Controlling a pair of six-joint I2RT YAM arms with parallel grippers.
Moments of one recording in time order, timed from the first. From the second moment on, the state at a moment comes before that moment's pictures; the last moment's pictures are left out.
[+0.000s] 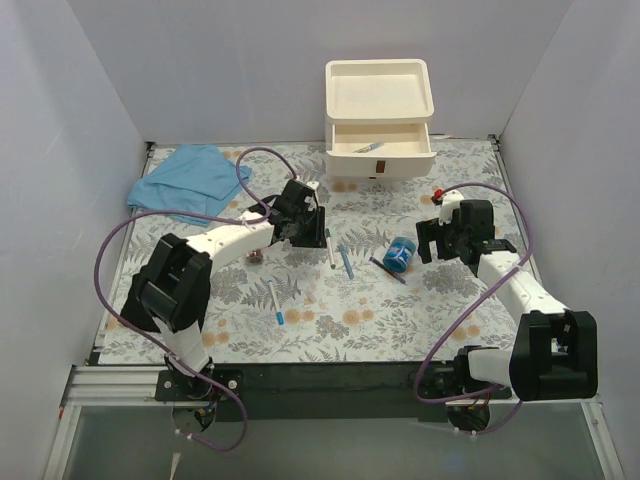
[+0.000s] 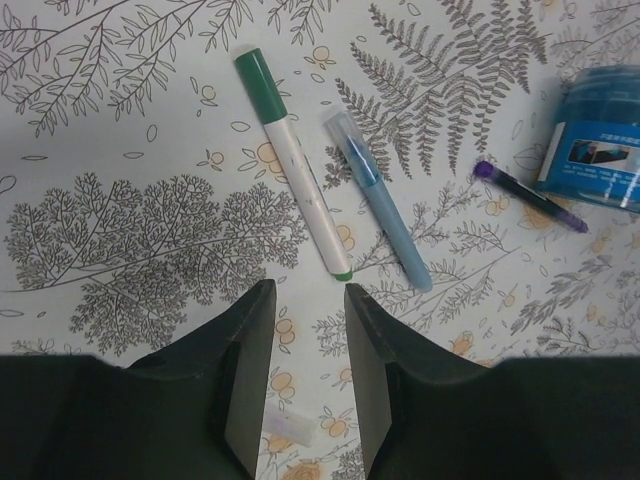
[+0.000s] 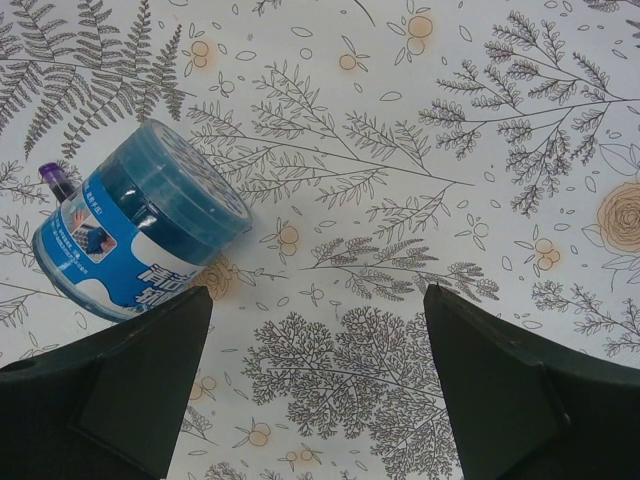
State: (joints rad) left arm -0.62 1.74 1.22 -0.35 0.11 -0.47; right arm 0.09 1.25 0.72 -0.26 -0.18 -0.18
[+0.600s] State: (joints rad) left arm -0.62 1.97 1.38 -0.38 0.11 -0.51; right arm 0.05 1.27 0.72 -0.25 -0.21 -0.18
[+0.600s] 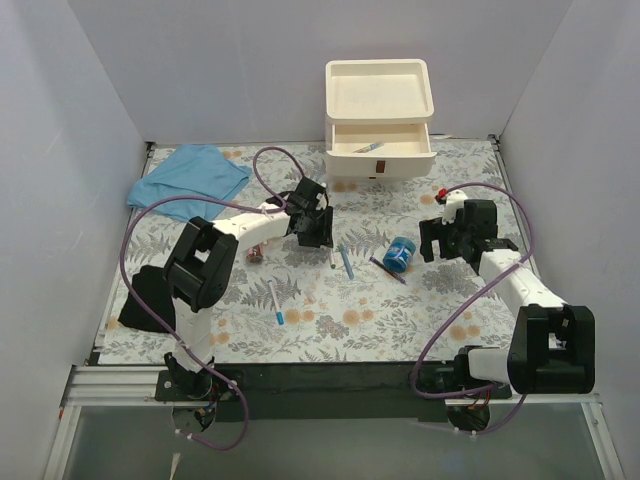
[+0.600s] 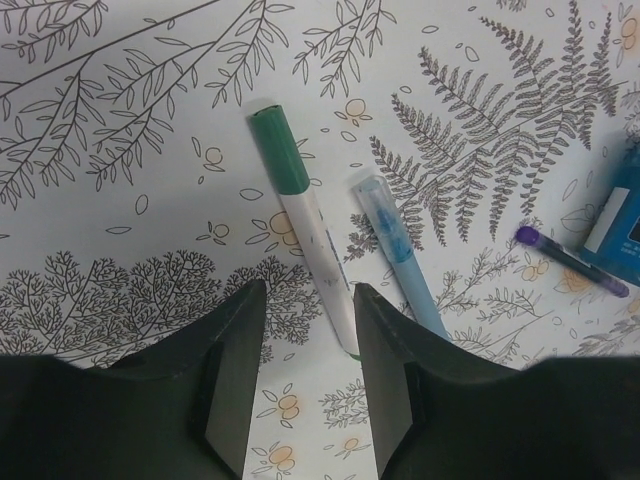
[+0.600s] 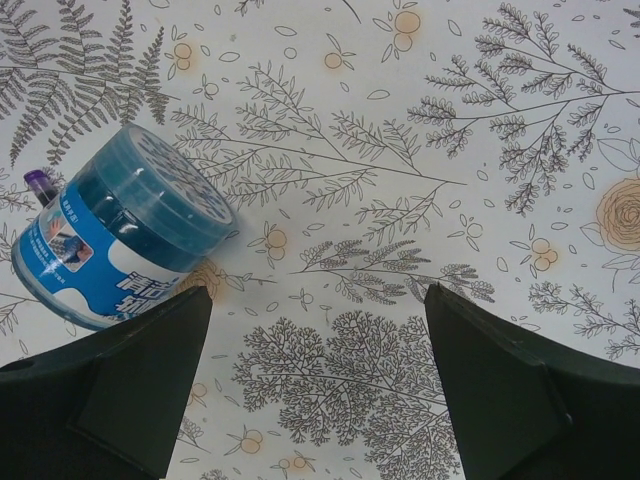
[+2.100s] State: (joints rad) left arm -0.63 1.99 1.34 -0.36 0.05 -0.36; right arm -0.02 1.29 0.71 -0.23 -0.23 -0.19
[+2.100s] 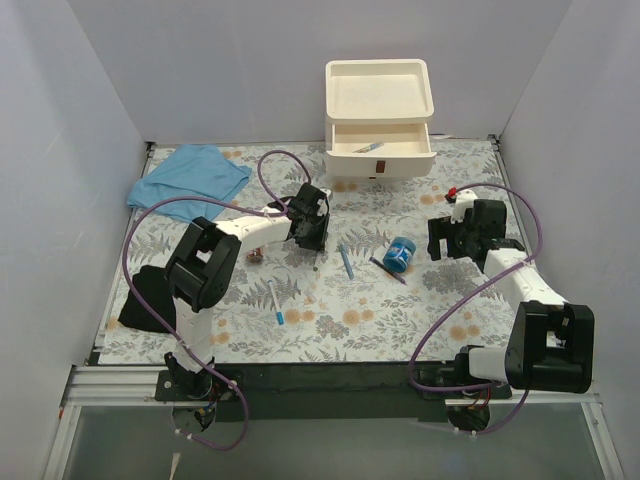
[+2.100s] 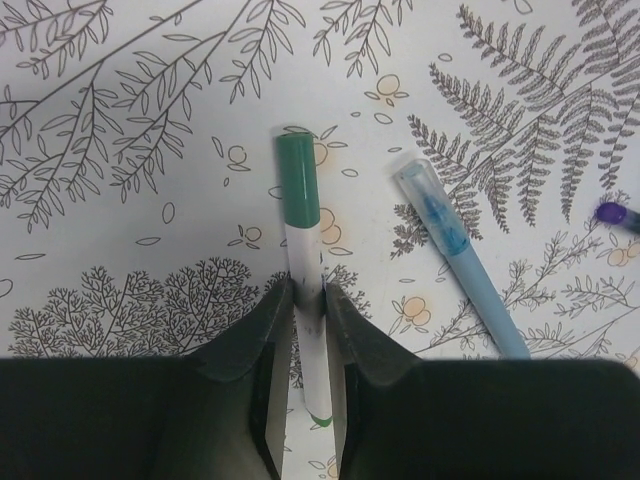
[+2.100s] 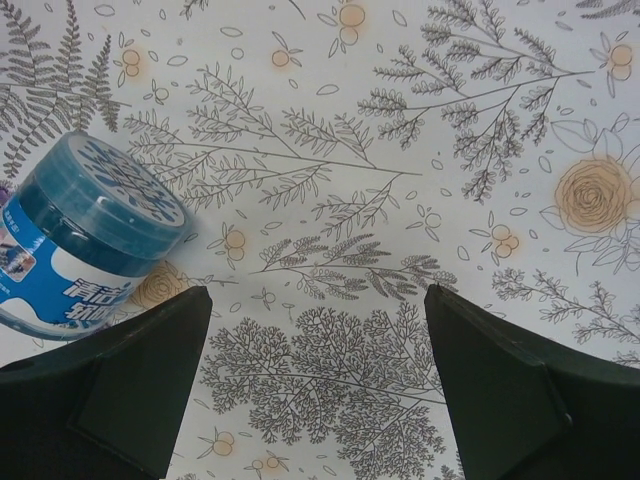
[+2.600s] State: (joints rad) left arm -0.63 1.83 1.32 -0.51 0.09 -0.16; right arm -0.03 1.29 0.77 -0.29 -0.22 -0.23
